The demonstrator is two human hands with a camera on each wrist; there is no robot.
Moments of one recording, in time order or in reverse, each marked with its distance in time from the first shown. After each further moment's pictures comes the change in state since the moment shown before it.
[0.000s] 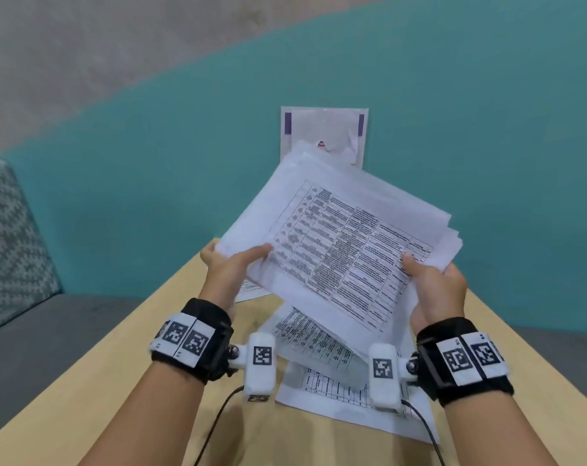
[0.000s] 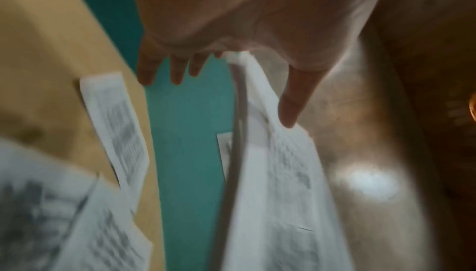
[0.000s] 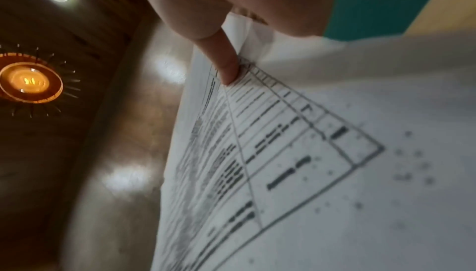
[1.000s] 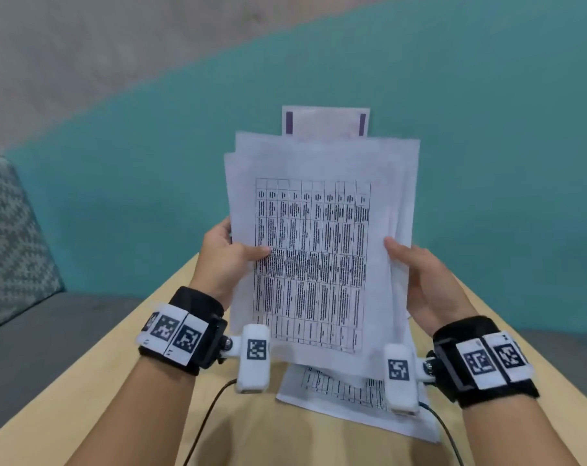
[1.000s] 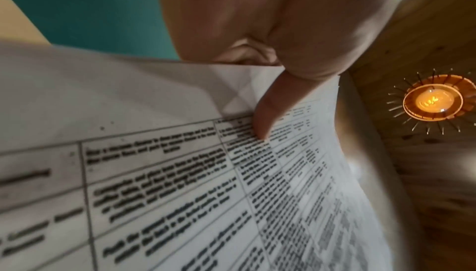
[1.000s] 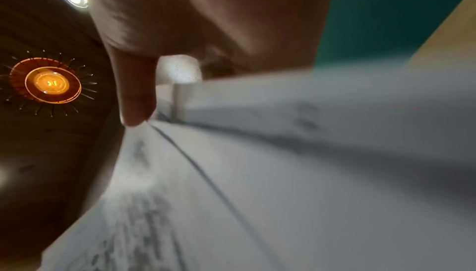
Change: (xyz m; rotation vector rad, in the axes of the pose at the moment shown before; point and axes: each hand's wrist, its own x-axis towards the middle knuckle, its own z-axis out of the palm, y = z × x) left_hand -0.013 0.028 -0.004 0.005 -0.157 0.246; right_hand -0.007 -0.020 -0.002 -0.089 -0.527 0.168
